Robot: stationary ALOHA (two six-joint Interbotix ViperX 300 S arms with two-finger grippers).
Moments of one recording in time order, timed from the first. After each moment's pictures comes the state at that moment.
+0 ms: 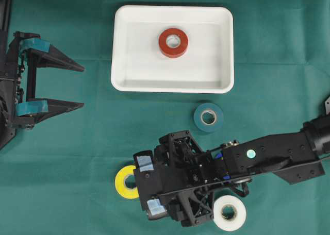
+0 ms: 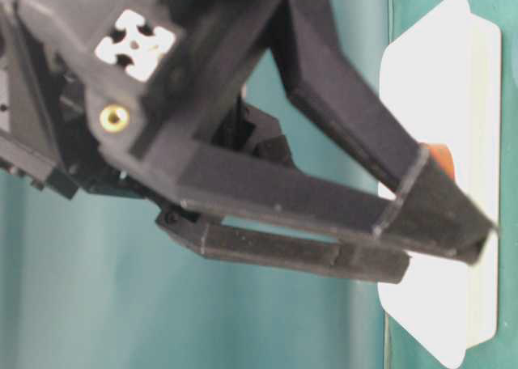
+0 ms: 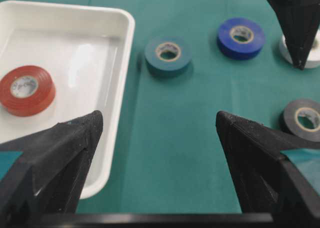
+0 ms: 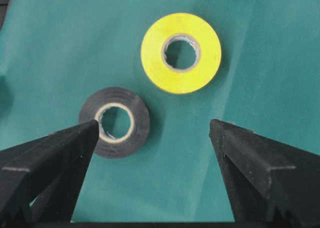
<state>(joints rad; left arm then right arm) 0.05 -0.83 0.95 0.00 0.28 -0.03 0.29 0.17 0.07 -0.01 0.75 0.21</state>
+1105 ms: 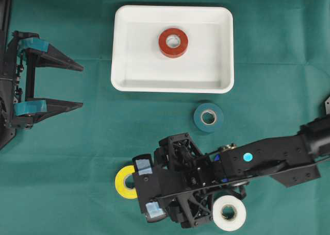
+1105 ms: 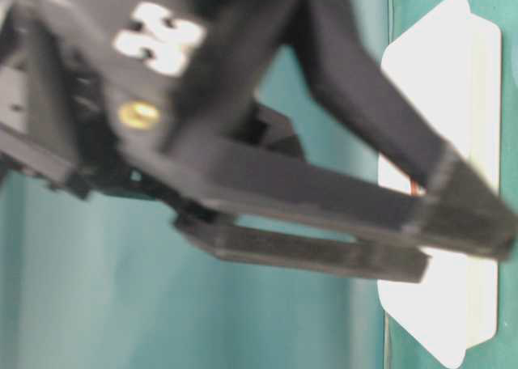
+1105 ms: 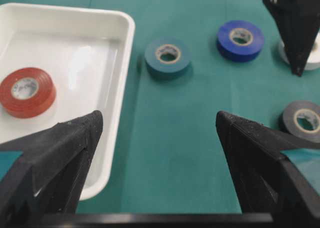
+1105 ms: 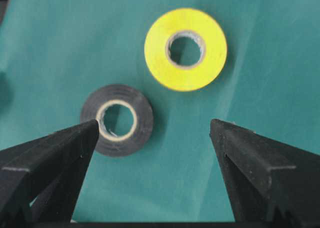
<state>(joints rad) 0.05 -0.84 0.95 0.00 0.28 -0.03 0.30 0.19 0.07 -0.01 0.75 0.21</state>
